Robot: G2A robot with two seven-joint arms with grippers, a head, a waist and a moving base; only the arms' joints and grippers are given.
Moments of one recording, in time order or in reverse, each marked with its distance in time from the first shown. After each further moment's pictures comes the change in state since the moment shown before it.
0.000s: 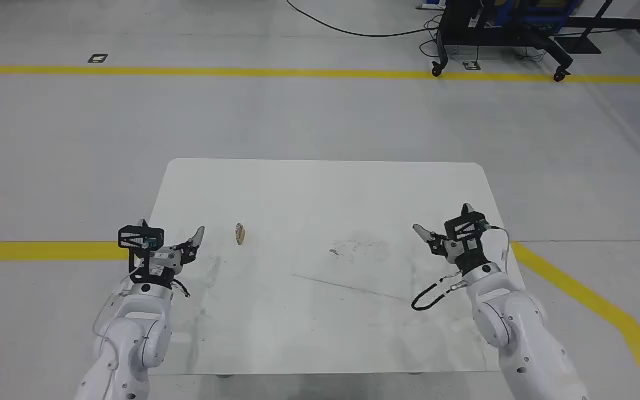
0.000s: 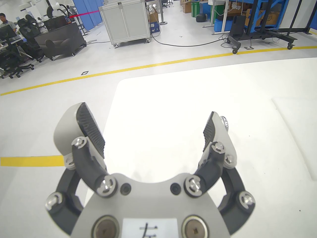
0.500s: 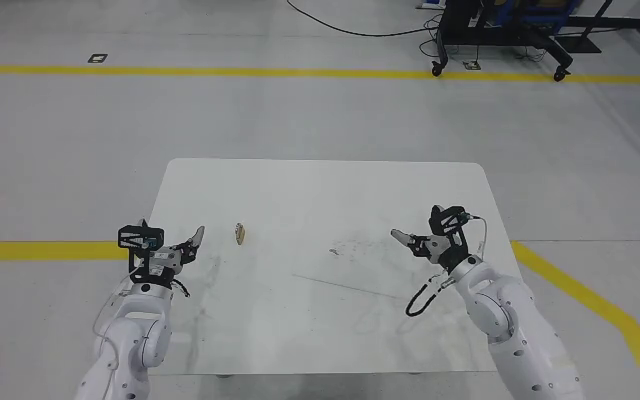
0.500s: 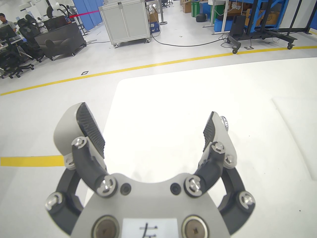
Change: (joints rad) left arm 0.000 0.000 0.000 0.000 0.000 0.000 0.000; right arm 0.050 0.000 -0.019 0.039 0.121 -0.119 0.055
